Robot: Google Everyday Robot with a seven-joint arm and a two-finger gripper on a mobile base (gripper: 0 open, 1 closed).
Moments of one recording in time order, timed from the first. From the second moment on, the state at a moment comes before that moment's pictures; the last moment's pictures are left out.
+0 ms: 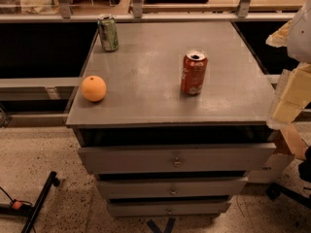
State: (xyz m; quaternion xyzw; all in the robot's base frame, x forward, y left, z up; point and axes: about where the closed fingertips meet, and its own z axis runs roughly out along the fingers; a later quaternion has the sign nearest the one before) arm 0.438 -0.216 0.978 -0.60 0.78 -0.04 0.16
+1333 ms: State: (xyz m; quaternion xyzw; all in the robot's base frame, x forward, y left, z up) arm 0.496 -0.188 0.961 -0.59 0.76 0.01 0.27
